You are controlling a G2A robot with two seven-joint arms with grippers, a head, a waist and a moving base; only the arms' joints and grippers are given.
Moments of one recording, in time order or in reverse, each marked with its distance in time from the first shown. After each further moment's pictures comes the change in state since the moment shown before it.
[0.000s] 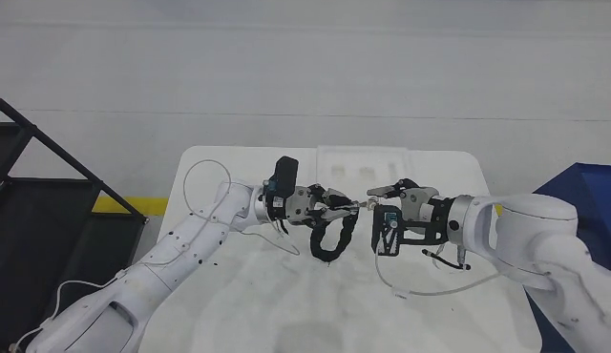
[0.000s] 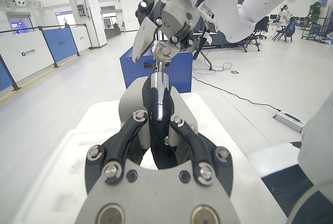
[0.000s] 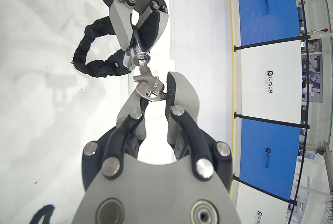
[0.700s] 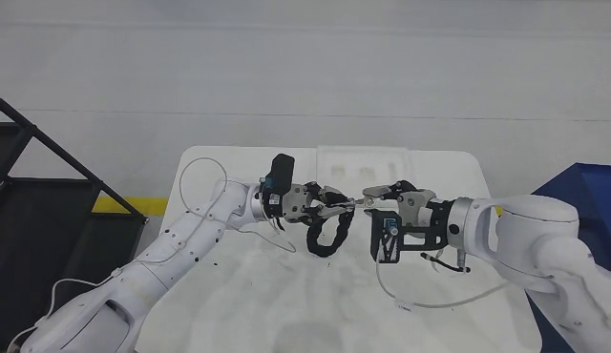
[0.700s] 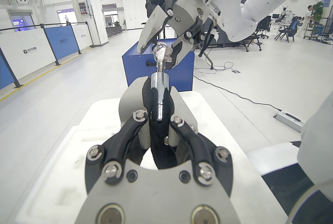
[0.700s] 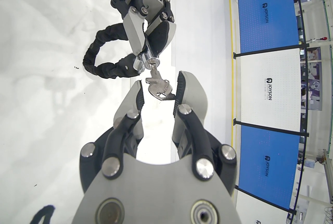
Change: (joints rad) left arm -0.012 0.017 0.010 0.009 -0.020 0.000 -0.004; right arm 0.003 0.001 0.002 -0.023 0.015 -0.018 -0.038
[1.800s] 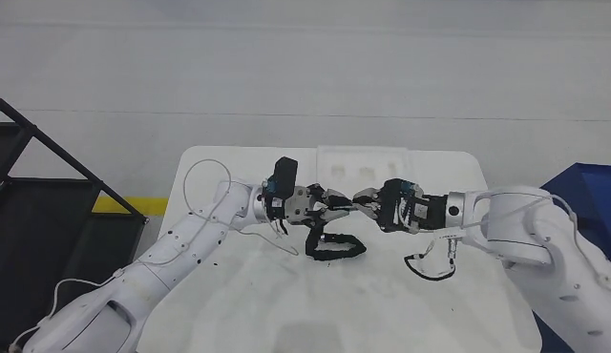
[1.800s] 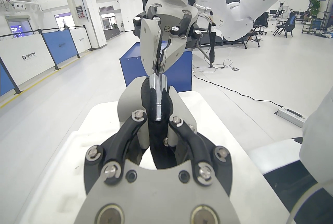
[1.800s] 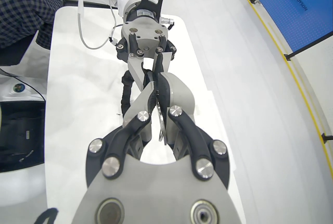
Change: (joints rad) left arm 0.007 -0.011 -0.004 -0.015 0.064 0.007 0.038; right arm 0.011 -0.017 -0.040 0.189 0.448 0.136 -0.036
